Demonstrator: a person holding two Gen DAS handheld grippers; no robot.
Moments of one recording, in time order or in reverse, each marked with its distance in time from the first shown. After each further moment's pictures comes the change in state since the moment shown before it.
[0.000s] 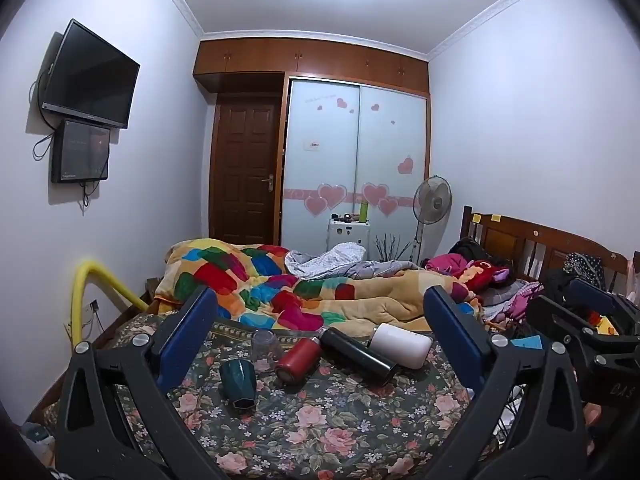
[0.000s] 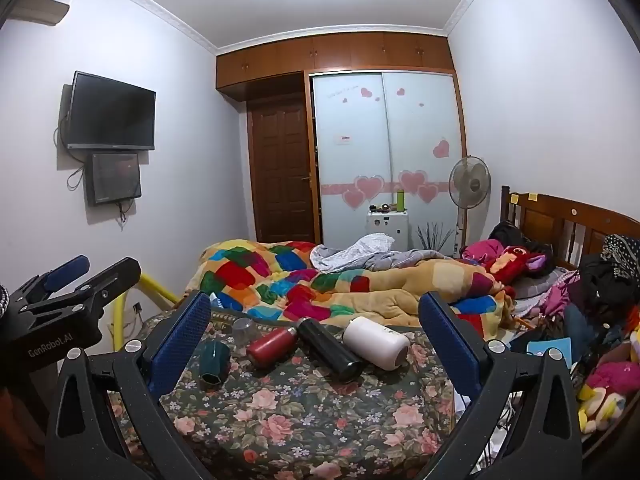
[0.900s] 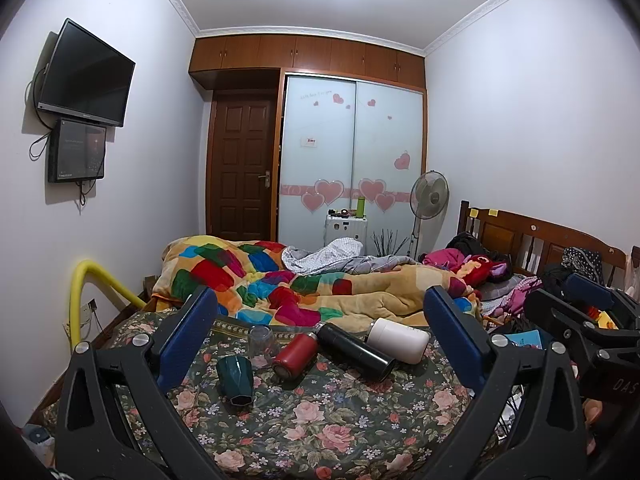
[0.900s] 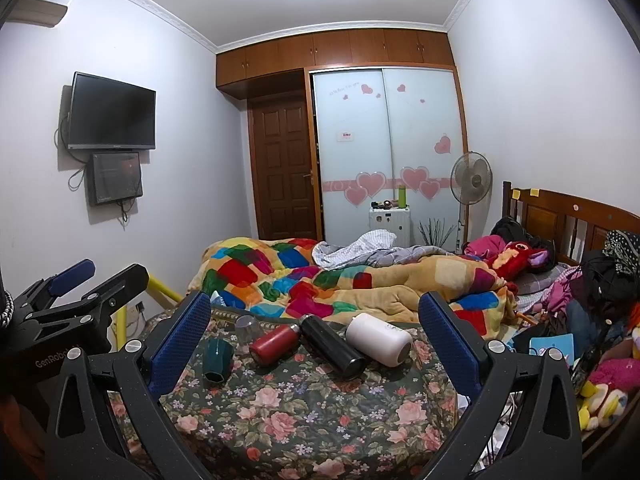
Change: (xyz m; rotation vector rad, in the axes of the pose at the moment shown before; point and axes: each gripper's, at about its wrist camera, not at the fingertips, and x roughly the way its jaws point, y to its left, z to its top) left arm 0.006 -0.005 -0.002 0.043 0.021 0.001; right arm 0.000 0.000 0.000 0.008 0.010 0.000
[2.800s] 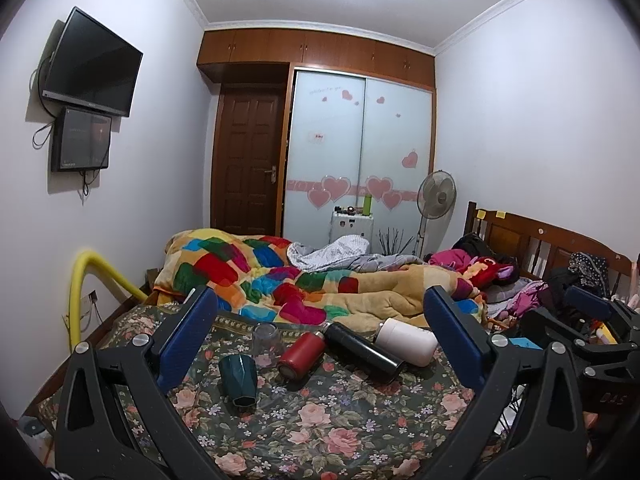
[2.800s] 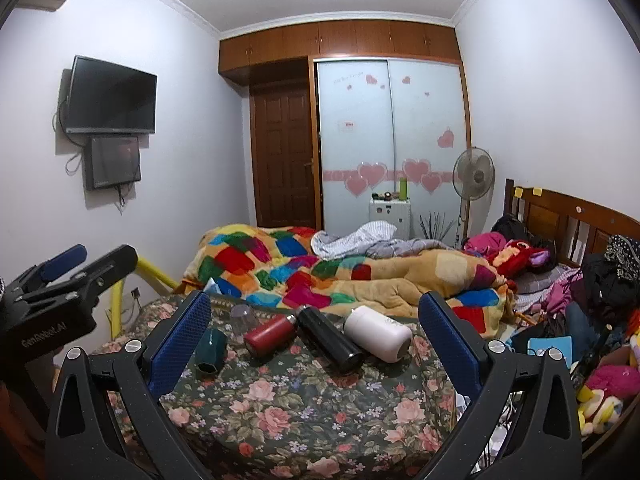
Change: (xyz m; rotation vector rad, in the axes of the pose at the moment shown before) left arm 0.021 0.005 -0.005 -0.023 0.018 0.020; right arm 0.027 -0.002 -0.010 -0.015 0.056 -0.007
